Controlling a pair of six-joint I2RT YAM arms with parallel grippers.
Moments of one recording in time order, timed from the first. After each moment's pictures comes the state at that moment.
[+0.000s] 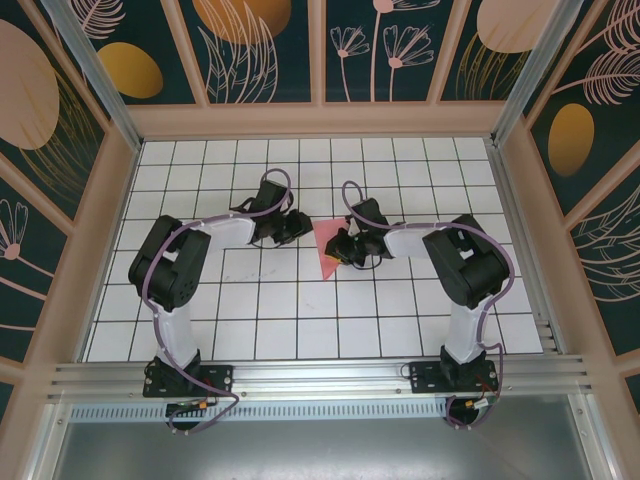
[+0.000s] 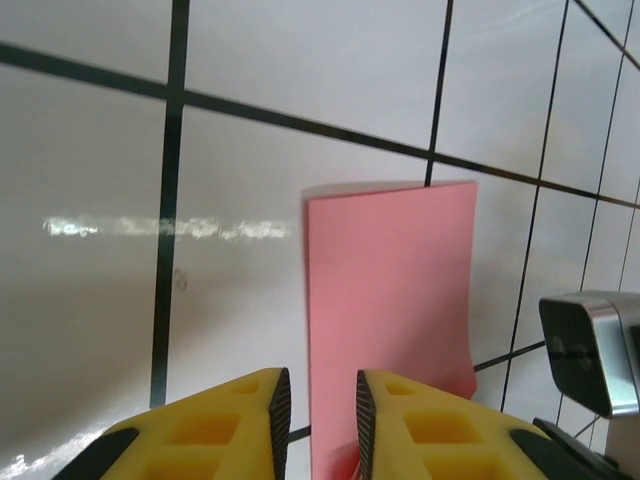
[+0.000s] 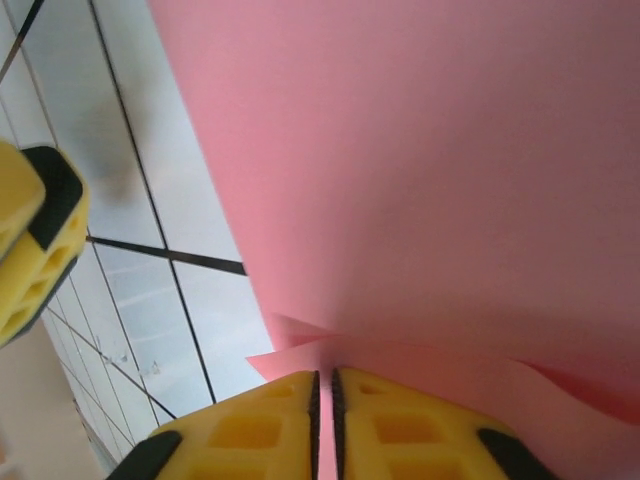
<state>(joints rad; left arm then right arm) -0.48 1.91 1.10 -0.09 0.37 -0.87 0.56 1.89 0.95 -0.01 -0.51 0.91</state>
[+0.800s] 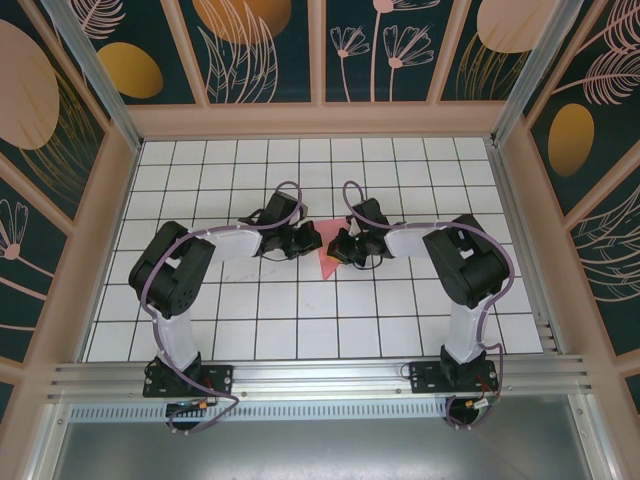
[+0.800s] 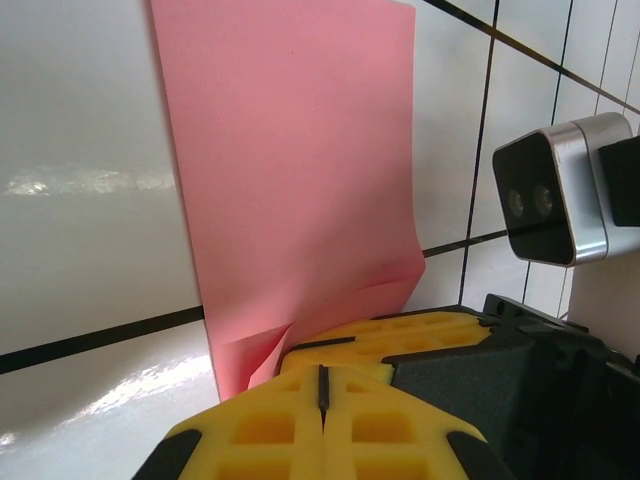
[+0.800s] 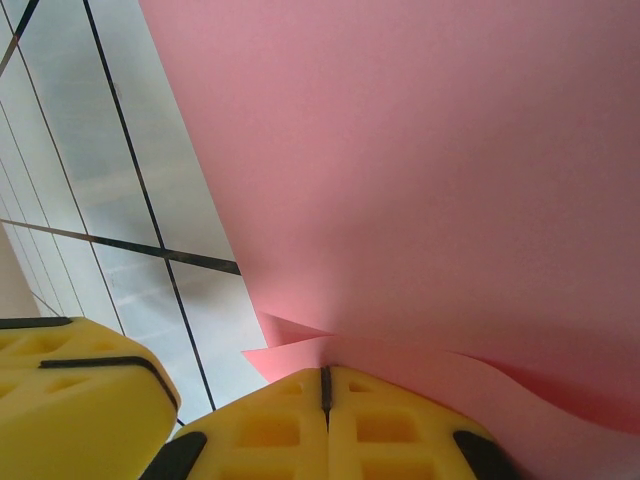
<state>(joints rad) -0.58 1.88 1.03 -0.03 0.46 -0.90 0.56 1.89 0.95 -0.02 -0.52 0.90</state>
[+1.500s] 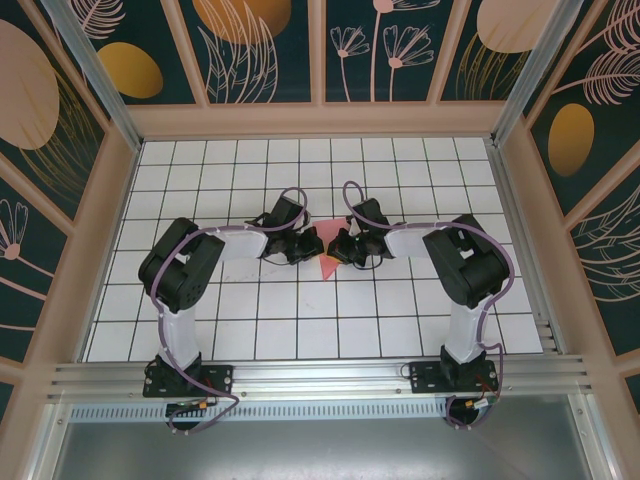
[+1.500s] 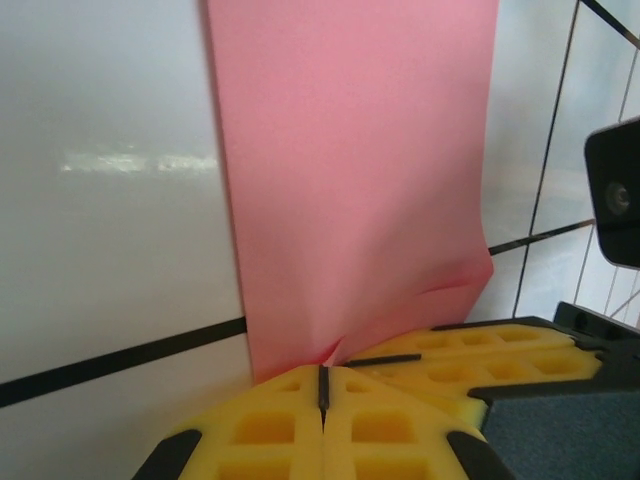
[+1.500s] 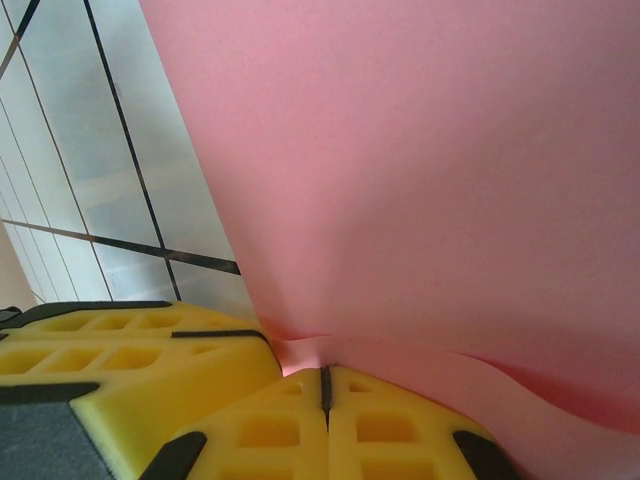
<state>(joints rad) -0.59 1.94 1.04 -0.03 0.44 -0.90 0.56 1.89 0.94 -0.01 -0.52 0.90</state>
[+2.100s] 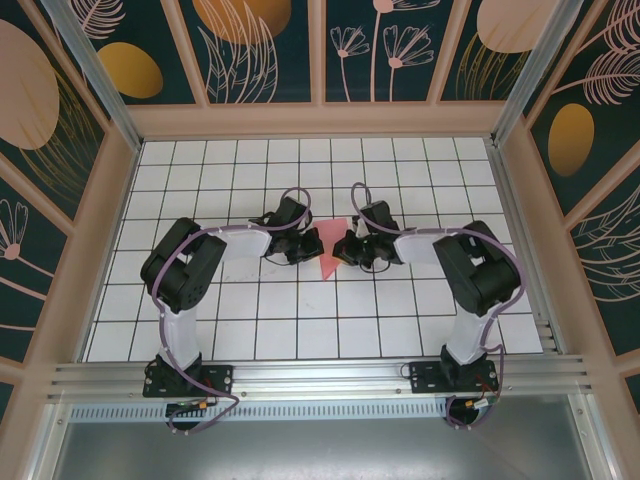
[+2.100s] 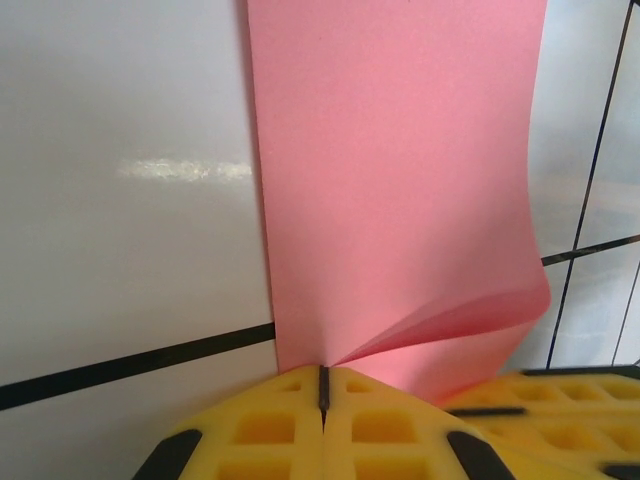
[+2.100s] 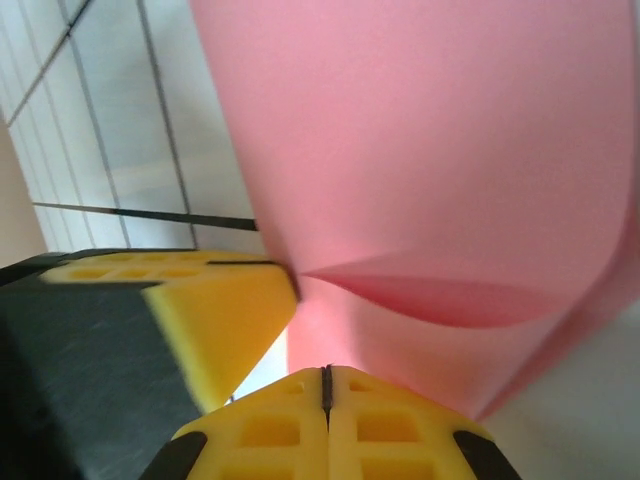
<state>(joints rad) -0.61 1.95 1.08 -0.11 0.35 -0.89 0.53 1.79 0.84 0.06 -0.56 0.88</state>
